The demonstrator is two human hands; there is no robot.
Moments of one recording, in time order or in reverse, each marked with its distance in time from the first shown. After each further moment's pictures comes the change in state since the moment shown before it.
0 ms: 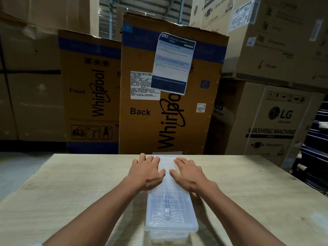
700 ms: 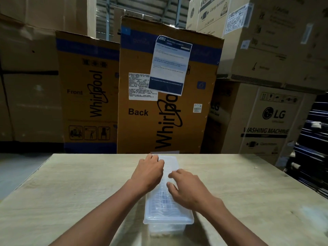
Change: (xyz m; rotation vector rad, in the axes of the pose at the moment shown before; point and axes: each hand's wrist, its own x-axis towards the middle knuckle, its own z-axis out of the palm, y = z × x) left_hand -0.017 0.021 -0.005 0.086 0.157 0.101; right_hand -0.070 -0.026 -0.006 -0.006 0.156 -0.136
